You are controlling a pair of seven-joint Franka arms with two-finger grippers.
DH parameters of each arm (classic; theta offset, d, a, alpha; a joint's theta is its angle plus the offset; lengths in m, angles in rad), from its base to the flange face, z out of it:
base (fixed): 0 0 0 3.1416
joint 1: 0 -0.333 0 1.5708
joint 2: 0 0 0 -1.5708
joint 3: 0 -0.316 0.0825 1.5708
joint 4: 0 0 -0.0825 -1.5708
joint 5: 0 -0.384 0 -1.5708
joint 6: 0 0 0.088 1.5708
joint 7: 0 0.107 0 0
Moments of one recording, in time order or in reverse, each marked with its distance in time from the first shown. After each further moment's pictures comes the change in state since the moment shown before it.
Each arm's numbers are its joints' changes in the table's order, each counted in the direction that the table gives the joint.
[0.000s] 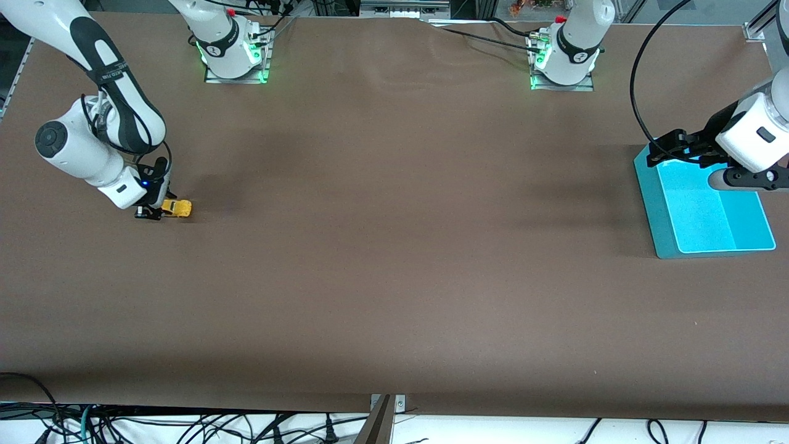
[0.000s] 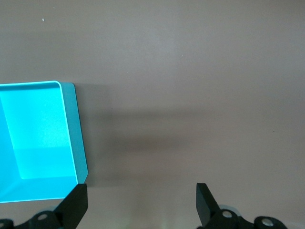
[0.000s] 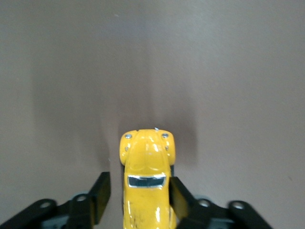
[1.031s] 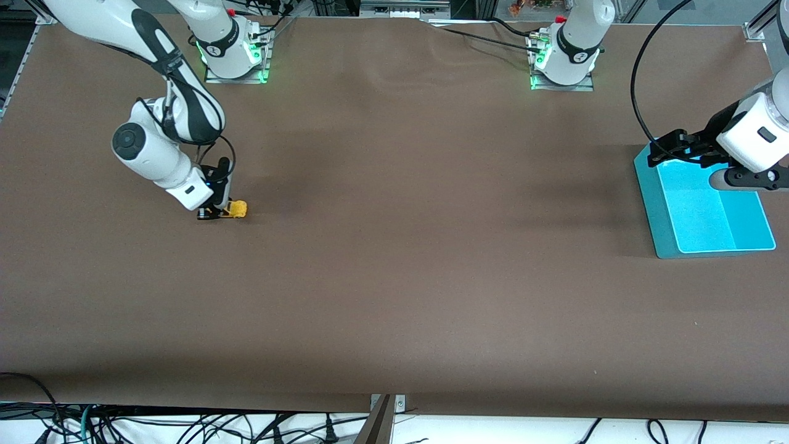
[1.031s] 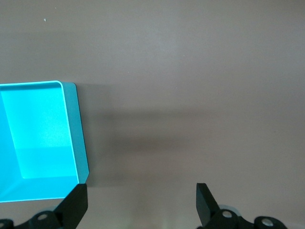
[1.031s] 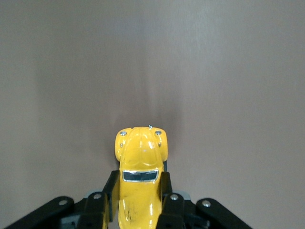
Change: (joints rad) left arm 0.000 0.000 -0.001 0.000 -0.005 0.000 0.000; right arm -0.191 -0.030 -0.064 0.040 0.003 0.067 0.243
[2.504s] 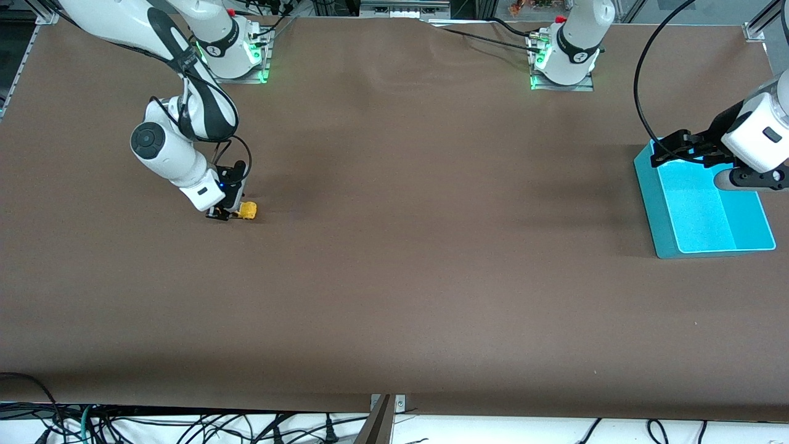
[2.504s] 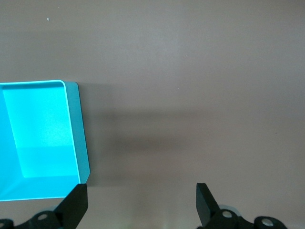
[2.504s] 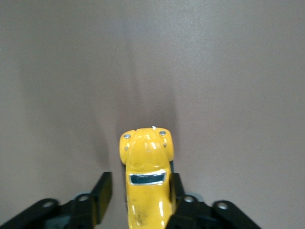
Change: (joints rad) left arm -0.004 -0.001 -0.006 0.000 0.000 0.000 0.000; right arm -0.137 0.000 0.040 -0.003 0.002 0.011 0.232
